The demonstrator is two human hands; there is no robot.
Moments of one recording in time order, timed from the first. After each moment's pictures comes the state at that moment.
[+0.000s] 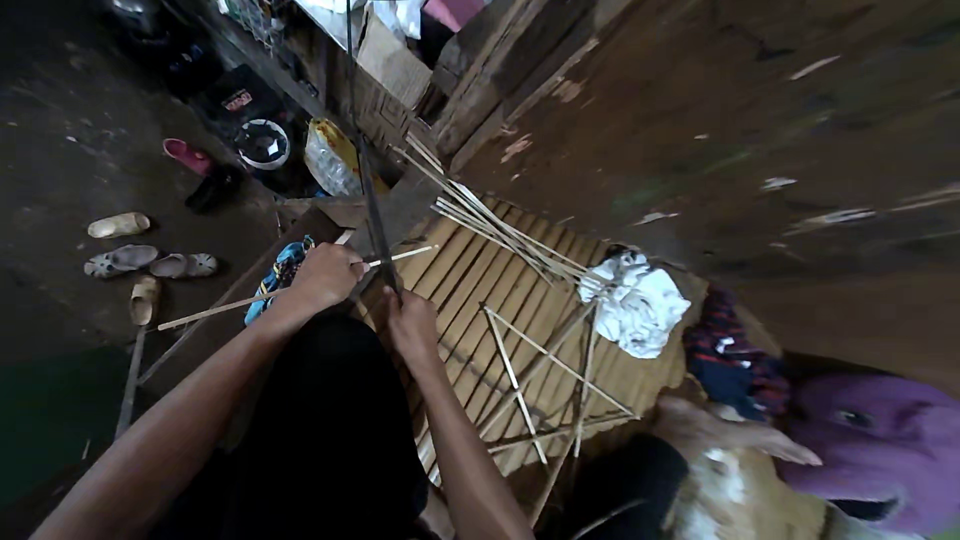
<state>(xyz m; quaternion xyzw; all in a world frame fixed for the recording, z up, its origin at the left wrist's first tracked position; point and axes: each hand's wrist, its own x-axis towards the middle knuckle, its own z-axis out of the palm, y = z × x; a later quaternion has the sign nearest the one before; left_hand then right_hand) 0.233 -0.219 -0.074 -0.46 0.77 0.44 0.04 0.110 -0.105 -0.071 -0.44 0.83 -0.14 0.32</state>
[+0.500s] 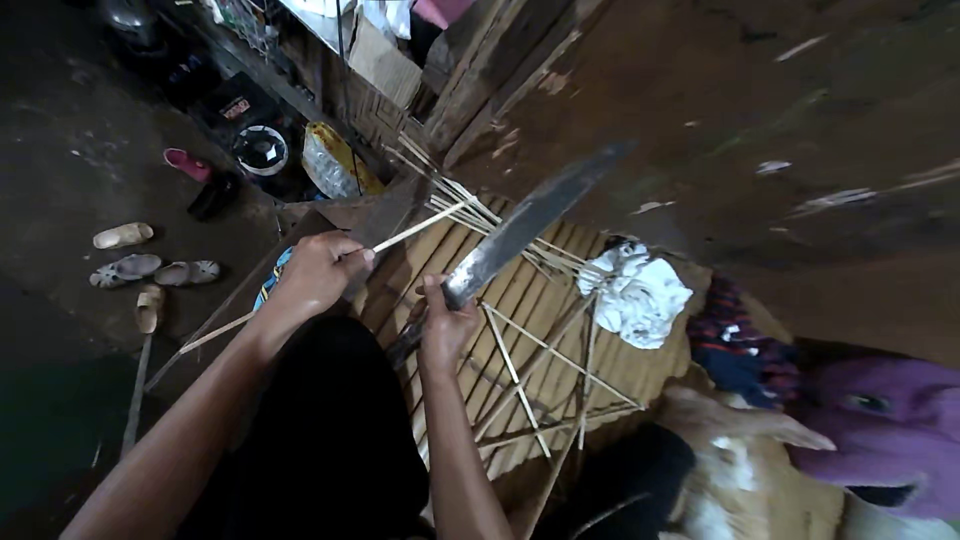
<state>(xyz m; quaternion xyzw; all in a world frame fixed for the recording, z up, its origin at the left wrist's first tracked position) 0.251 -0.202 -0.049 -0.41 0.74 0.48 -0.21 0.112 -0.090 -0.058 -0.17 0.68 -0.66 0.26</state>
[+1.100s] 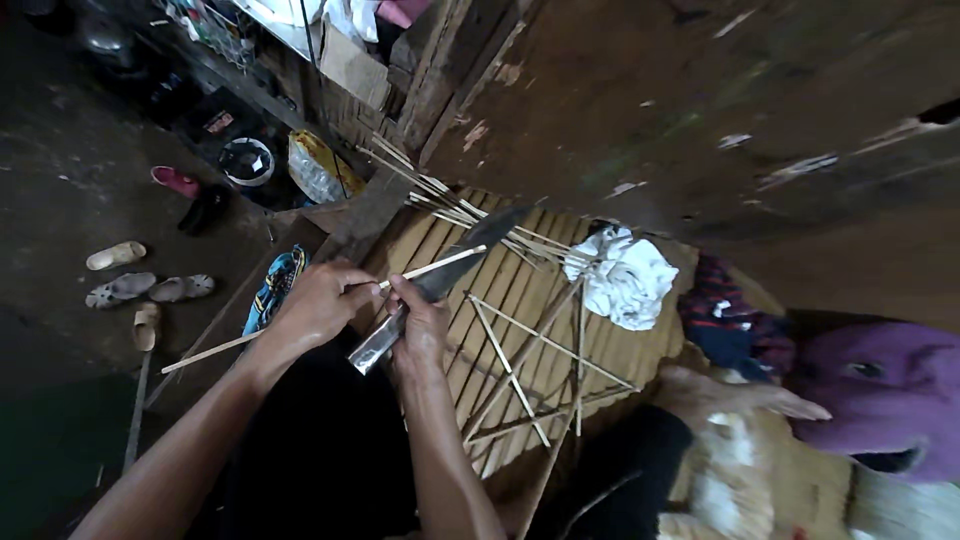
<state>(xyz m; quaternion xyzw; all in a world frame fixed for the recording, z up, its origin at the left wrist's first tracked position) 0.240 -0.169 -0.029 -0.38 0.77 0.49 -0.15 0.127 -0.099 -0.032 0.05 0.56 -0.73 0.39</state>
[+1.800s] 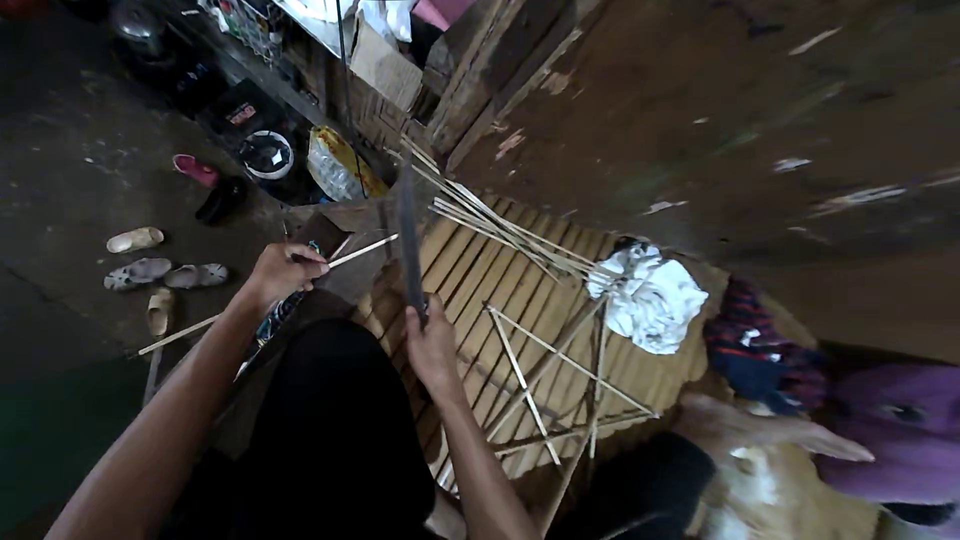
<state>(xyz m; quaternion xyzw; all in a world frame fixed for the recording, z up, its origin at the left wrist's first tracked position) 0.280 -0.231 -0.092 -0.57 0.54 0.61 -0.10 0.098 -0.074 -0.063 -0.38 0.83 -0.21 0.35</state>
